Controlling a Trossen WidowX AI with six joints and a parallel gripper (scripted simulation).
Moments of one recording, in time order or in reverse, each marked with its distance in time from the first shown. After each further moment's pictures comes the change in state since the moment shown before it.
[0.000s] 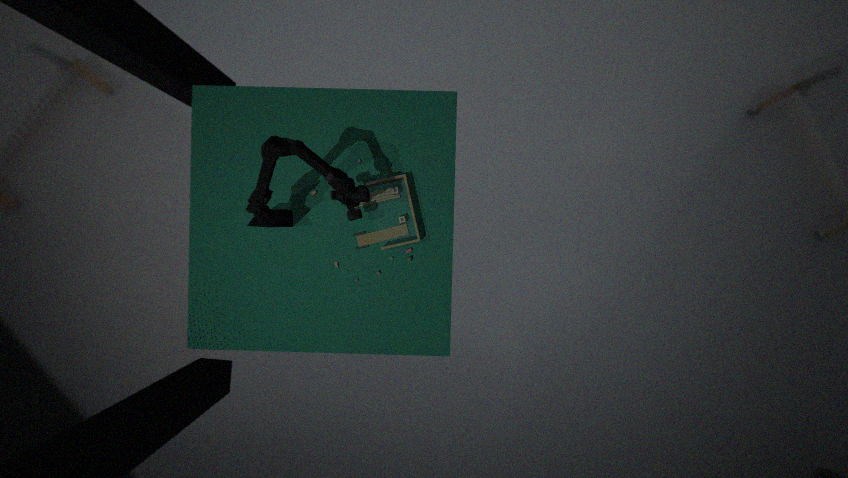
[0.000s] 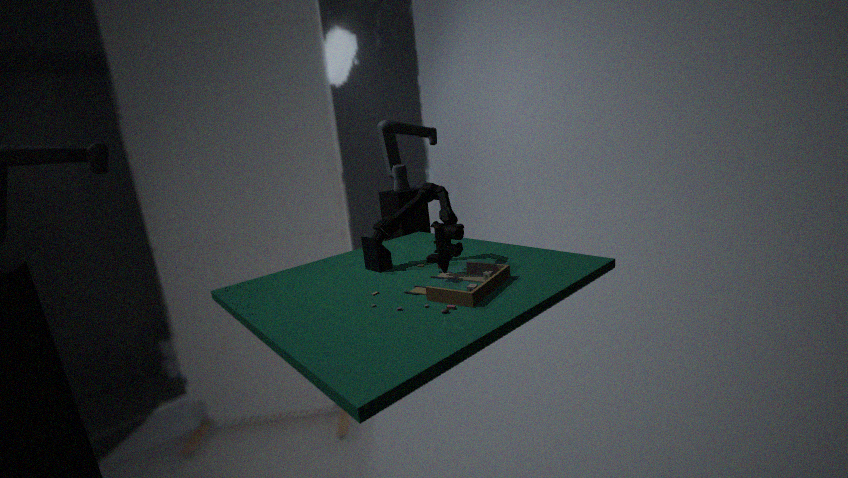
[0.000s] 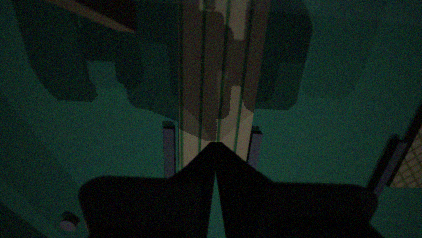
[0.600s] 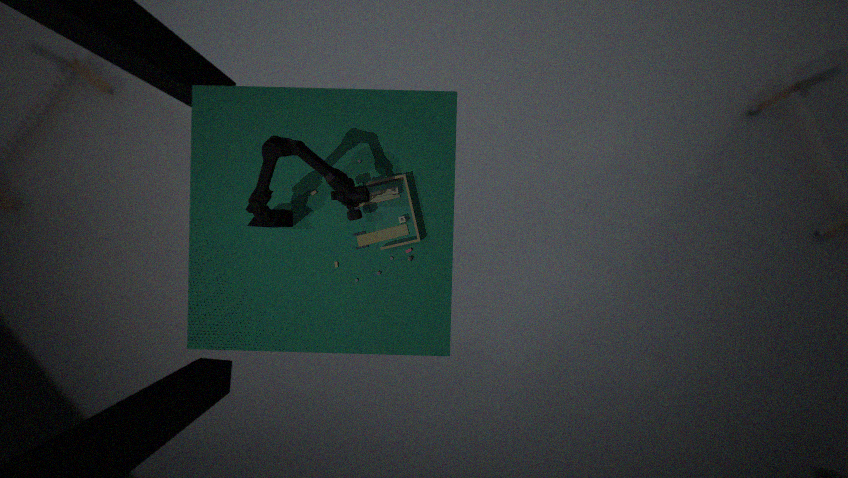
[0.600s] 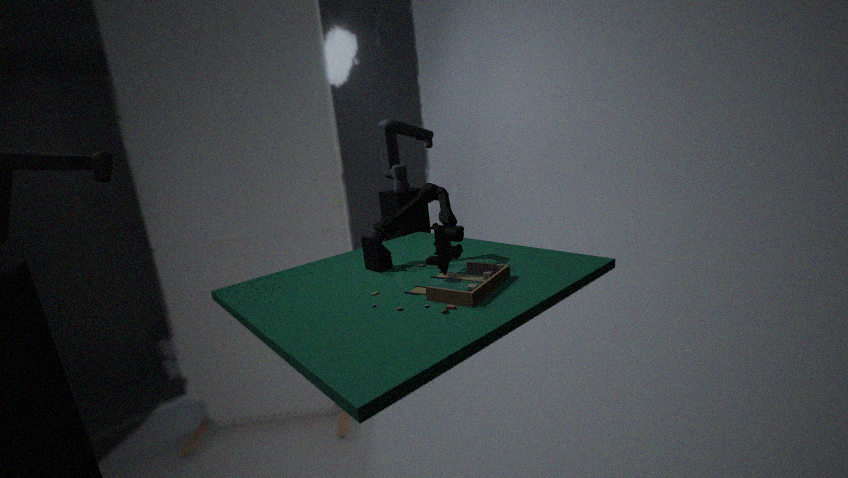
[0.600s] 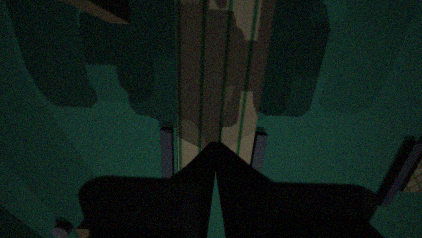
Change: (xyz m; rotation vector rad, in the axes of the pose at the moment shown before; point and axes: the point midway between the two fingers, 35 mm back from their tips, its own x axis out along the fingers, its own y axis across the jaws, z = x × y) arm 0.009 0.000 -0.003 0.003 0.002 0.001
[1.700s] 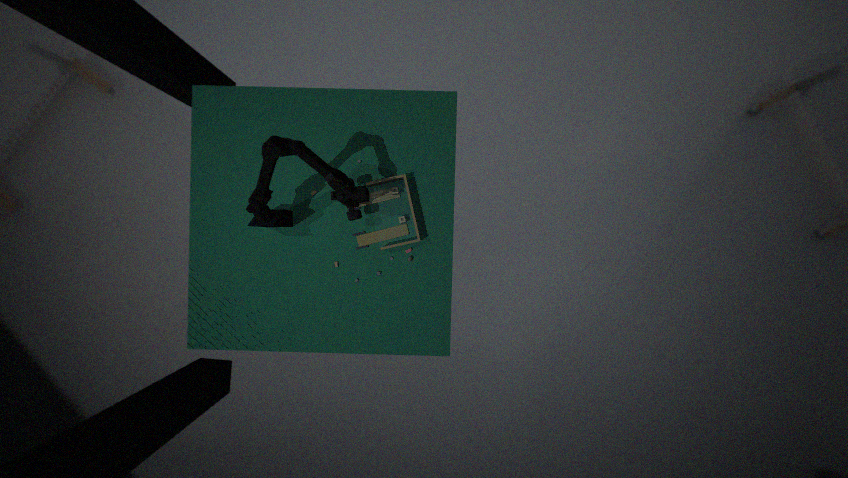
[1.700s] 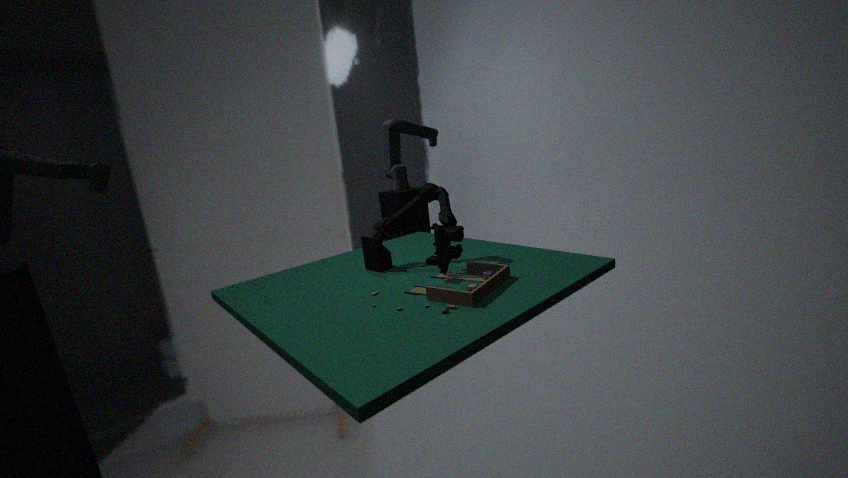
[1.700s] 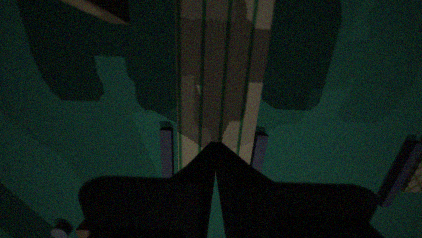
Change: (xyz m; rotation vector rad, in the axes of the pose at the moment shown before) arm 0.001 0.000 0.000 0.003 -0.003 0.000
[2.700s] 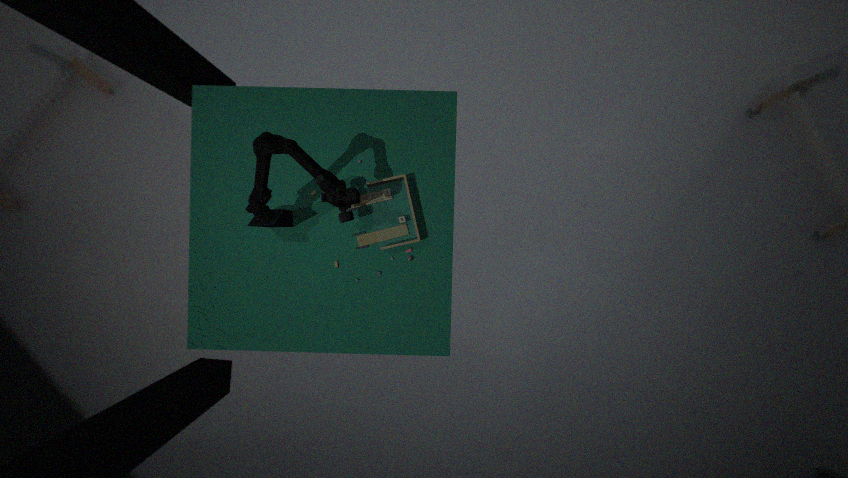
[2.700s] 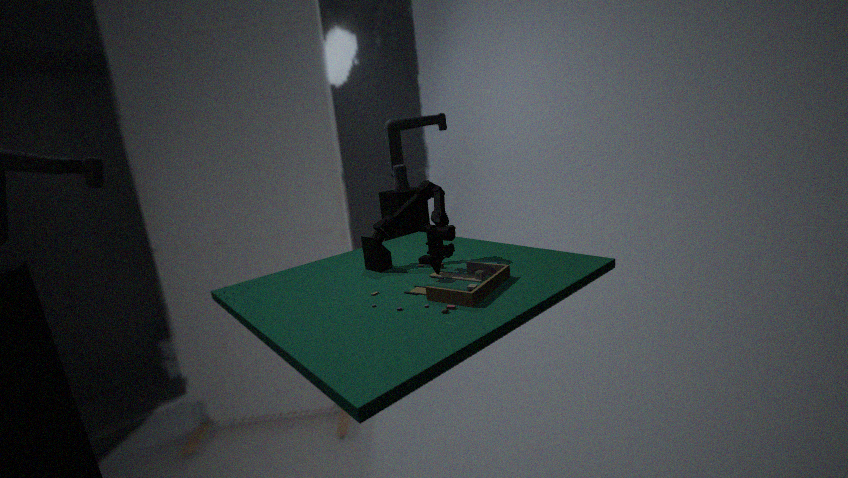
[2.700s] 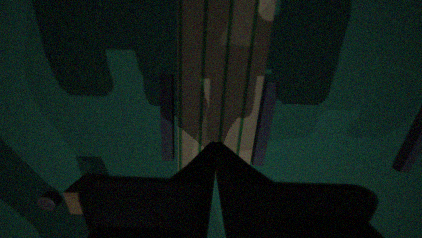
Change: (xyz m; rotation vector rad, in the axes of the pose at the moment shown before) arm 0.000 0.001 -0.039 -0.004 -0.011 -0.003
